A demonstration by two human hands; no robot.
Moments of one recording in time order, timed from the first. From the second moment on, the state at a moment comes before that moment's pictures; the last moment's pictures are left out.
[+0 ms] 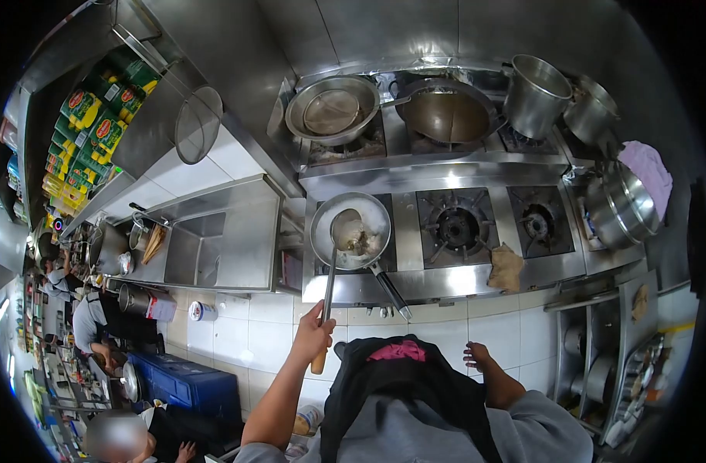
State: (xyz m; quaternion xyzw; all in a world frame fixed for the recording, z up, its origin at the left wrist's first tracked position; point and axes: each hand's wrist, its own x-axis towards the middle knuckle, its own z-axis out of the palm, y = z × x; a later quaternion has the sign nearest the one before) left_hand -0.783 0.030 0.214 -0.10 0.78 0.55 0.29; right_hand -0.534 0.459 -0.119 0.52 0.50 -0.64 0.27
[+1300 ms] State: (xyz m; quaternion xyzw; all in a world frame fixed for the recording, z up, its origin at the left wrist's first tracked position) left_hand -0.731 0.009 0.197 -0.01 0.88 0.41 0.25; right_hand -0.717 0.351 0.011 0.26 0.50 -0.78 0.27
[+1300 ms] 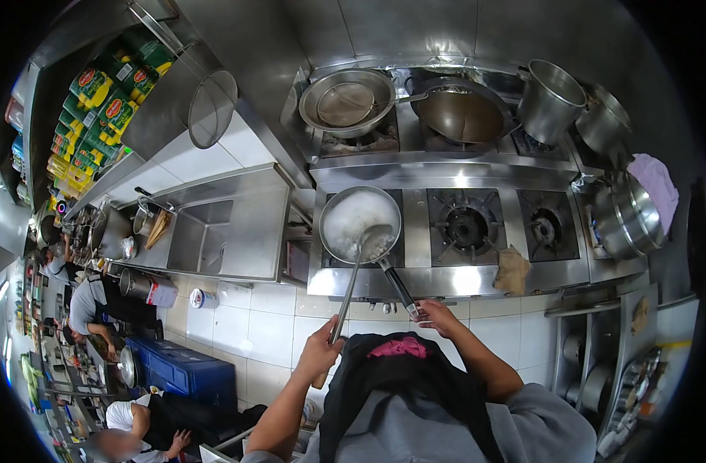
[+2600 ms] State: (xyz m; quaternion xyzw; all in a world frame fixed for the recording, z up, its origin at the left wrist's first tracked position) left_hand -0.710 0.150 0.157 0.16 0.88 0.45 0.03; right_hand -0.690 0.400 -0.024 0.33 0.56 -0.69 0.31
